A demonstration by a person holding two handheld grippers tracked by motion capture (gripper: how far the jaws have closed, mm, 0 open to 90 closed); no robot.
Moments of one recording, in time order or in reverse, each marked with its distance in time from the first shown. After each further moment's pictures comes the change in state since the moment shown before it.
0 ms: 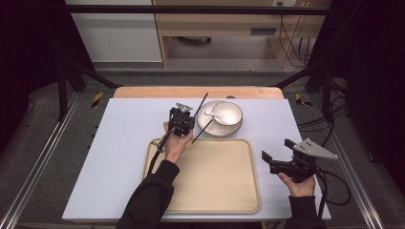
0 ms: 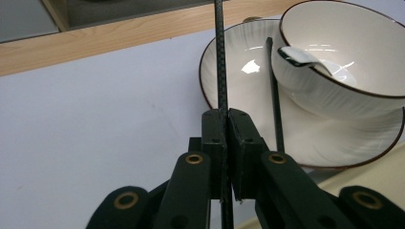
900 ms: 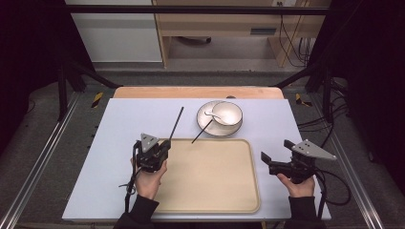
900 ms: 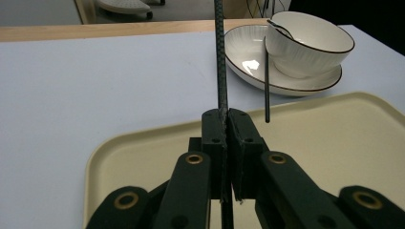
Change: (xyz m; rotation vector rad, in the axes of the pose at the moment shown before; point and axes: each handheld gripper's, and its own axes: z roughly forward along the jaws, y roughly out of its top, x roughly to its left) left arm 0.008 -0.084 -0.126 -0.167 0.026 -0.116; right arm 0.003 -0.002 0.001 0.010 -0.004 -0.003
